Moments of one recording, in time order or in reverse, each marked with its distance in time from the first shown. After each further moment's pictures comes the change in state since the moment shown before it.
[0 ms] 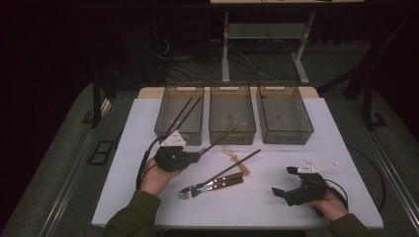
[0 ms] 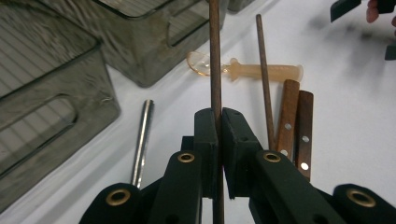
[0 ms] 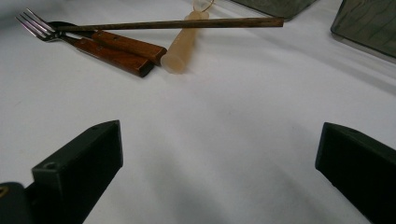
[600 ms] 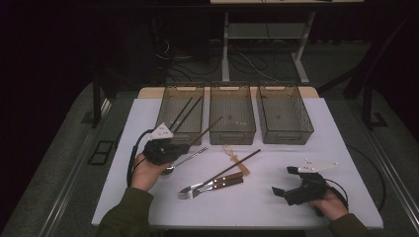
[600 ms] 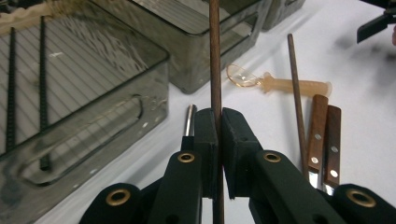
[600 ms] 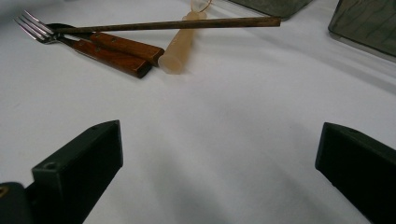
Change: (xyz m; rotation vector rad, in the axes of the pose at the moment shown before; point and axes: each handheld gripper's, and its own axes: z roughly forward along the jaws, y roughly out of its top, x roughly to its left) left arm 0.024 0.001 -0.022 -0.052 0.073 -0.049; right arm -0.002 0.000 0.000 -0.003 0.000 0.009
